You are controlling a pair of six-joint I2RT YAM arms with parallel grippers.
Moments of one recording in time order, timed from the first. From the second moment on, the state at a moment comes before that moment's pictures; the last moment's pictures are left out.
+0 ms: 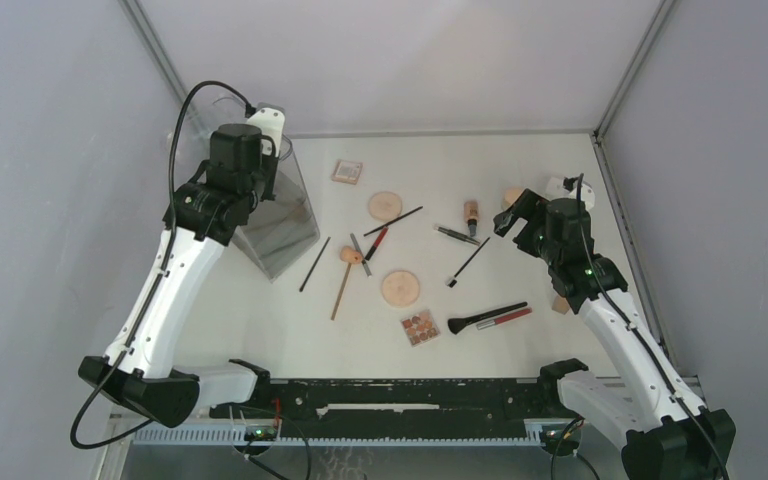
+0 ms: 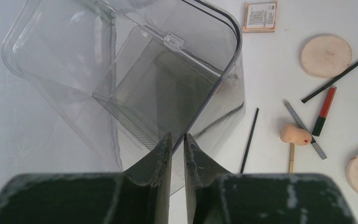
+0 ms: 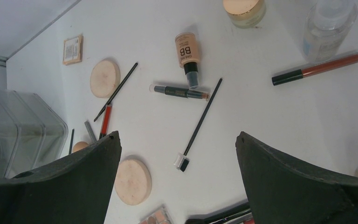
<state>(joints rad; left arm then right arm) -0.36 1.25 1.55 -0.84 -0.40 0.13 0.23 0.92 0.81 -0.44 0.13 0.66</state>
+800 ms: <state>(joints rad) -0.32 1.26 1.55 -0.83 -0.31 0.14 0.23 0.92 0.81 -0.44 0.13 0.66</state>
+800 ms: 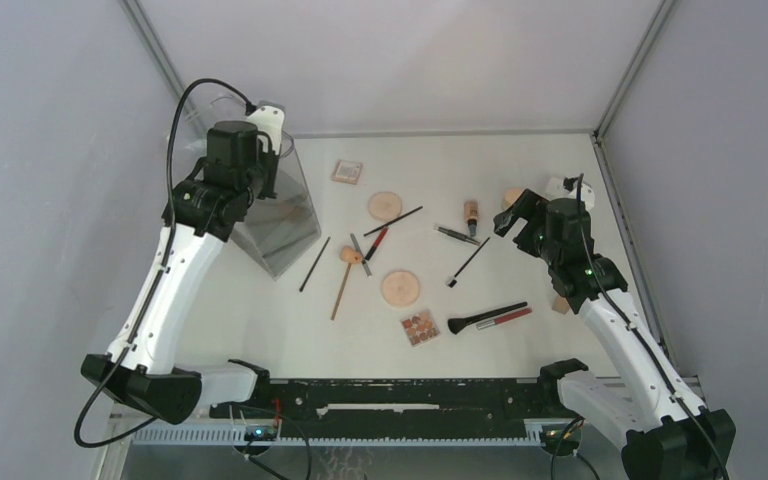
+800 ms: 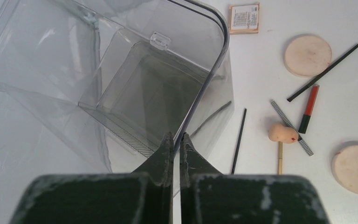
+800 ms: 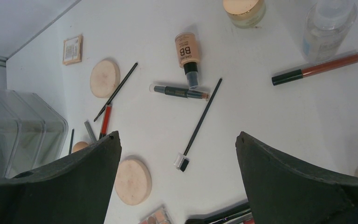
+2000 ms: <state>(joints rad) -0.28 1.79 2.24 -0.88 -0.28 -0.05 0.20 0.91 0.80 -0.48 0.15 0.65</state>
